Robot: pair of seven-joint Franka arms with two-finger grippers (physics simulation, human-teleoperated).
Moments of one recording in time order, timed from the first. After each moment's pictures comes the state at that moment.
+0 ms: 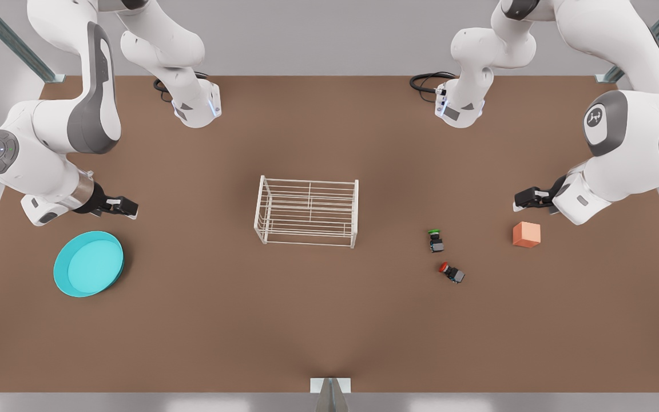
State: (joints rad) left arm -0.13 0.20 0.12 -1.43 -0.15 1.52 0.03; right arm -0.06 0.13 0.08 -1.64 0.02 1.70 0.10
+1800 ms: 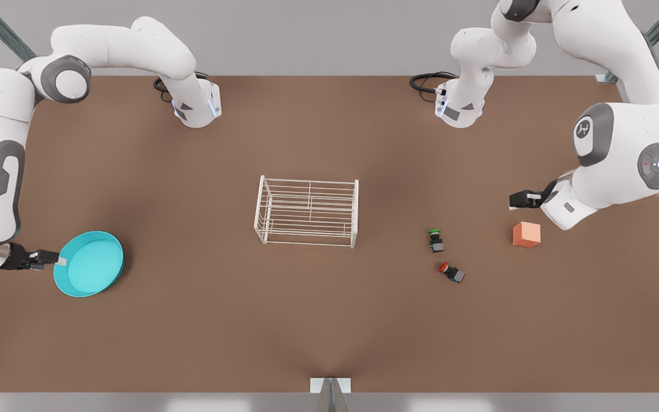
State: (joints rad) left arm -0.14 0.21 0.12 -1.47 -0.10 1.49 0.03; right arm -0.81 0.97 0.44 -1.13 -0.13 1.85 -0.58
